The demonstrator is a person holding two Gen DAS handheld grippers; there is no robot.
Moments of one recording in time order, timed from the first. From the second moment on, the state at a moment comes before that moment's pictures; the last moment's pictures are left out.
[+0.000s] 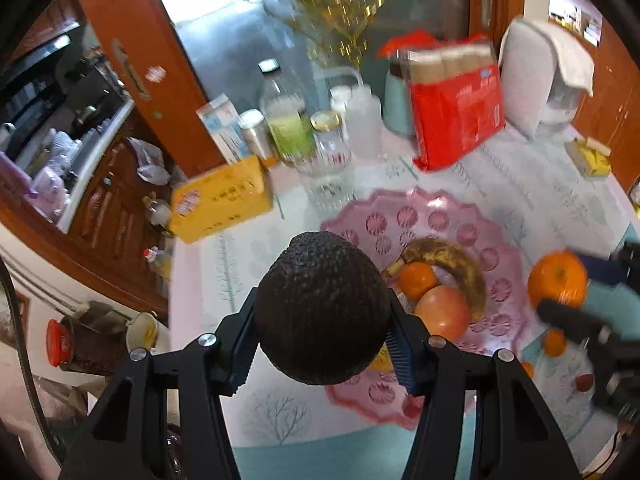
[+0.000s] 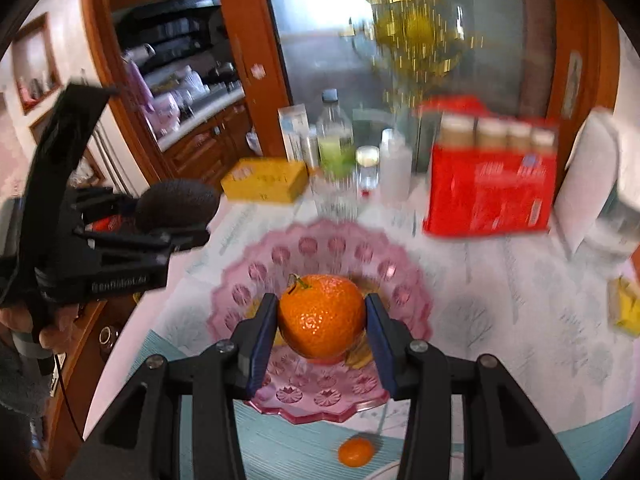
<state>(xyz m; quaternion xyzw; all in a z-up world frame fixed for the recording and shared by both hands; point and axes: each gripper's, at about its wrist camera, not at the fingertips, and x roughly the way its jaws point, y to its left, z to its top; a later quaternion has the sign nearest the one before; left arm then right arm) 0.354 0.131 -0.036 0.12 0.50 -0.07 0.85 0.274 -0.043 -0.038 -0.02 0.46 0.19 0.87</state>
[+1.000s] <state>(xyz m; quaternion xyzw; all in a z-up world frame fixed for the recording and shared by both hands) 0.411 0.123 -0.153 0.09 0.56 -0.11 0.81 0.279 -0.025 -0.137 0.01 0.54 0.19 0.82</state>
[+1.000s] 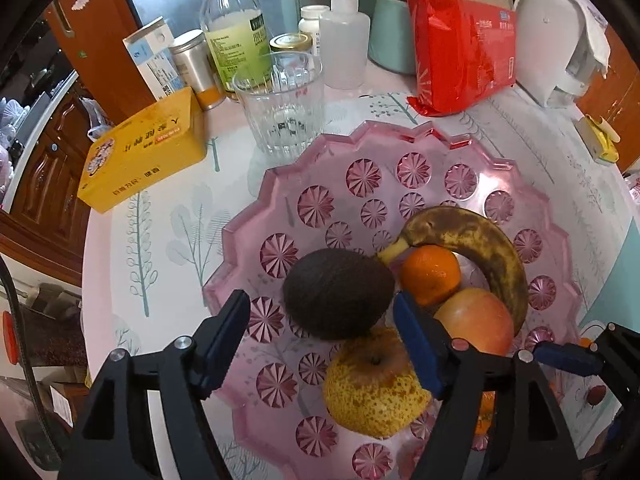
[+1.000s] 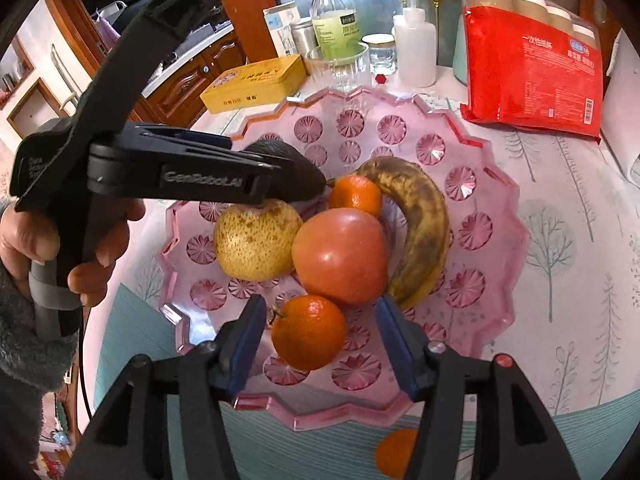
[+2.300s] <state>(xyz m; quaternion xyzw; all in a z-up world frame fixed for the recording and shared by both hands) 0.272 0.132 -0.058 0.08 0.53 -0.07 0.84 0.226 -0.070 -0.066 0.03 0.50 0.16 0.85</state>
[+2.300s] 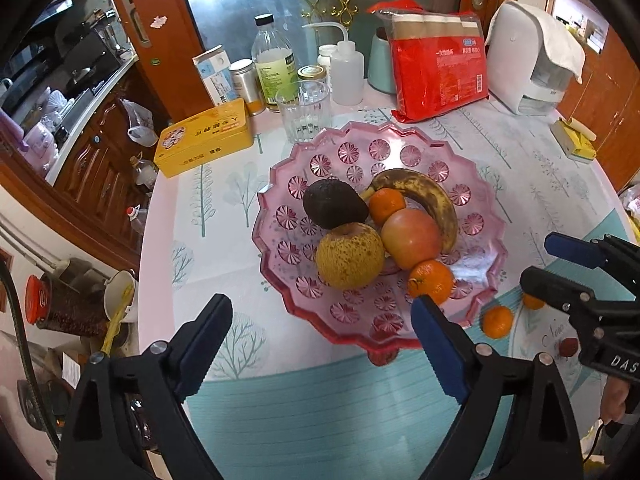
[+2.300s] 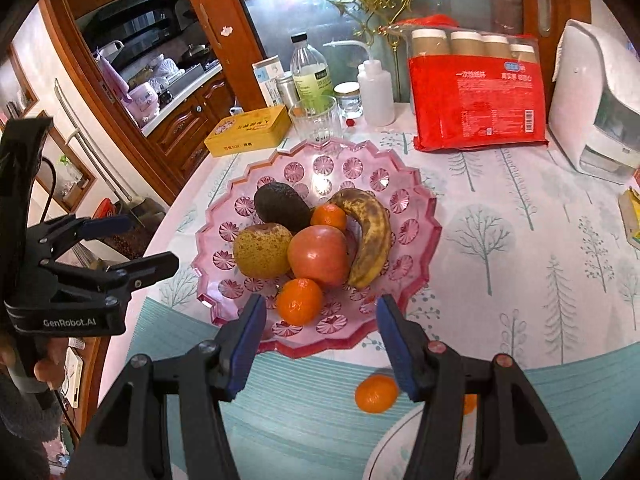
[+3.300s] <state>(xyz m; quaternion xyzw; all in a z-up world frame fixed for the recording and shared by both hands) 0.127 0.023 -0.057 0.01 0.51 -0.13 0.85 0.110 -0.215 -0.044 0.05 0.49 0.09 0.87</state>
